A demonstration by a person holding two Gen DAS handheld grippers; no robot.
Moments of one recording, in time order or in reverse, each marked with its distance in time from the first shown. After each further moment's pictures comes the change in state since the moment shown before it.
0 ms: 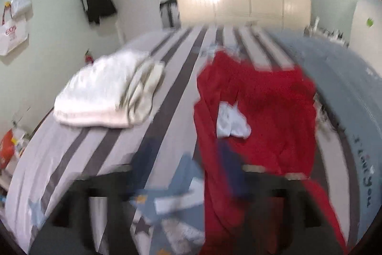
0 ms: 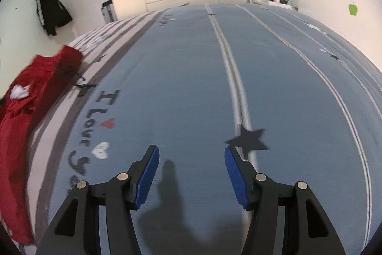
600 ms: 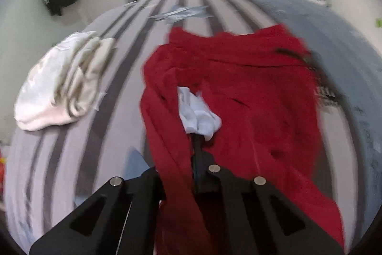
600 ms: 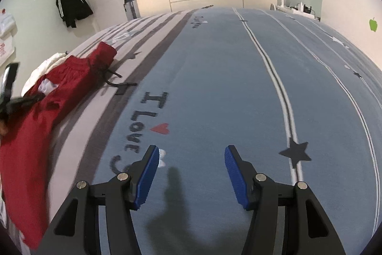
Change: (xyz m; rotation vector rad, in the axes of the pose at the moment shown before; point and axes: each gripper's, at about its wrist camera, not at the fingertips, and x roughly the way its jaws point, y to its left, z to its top) left arm 0.056 -0.042 -0.033 0.114 0.270 -0.178; right arm -0.006 0.051 0.010 -0.063 -0.005 0.093
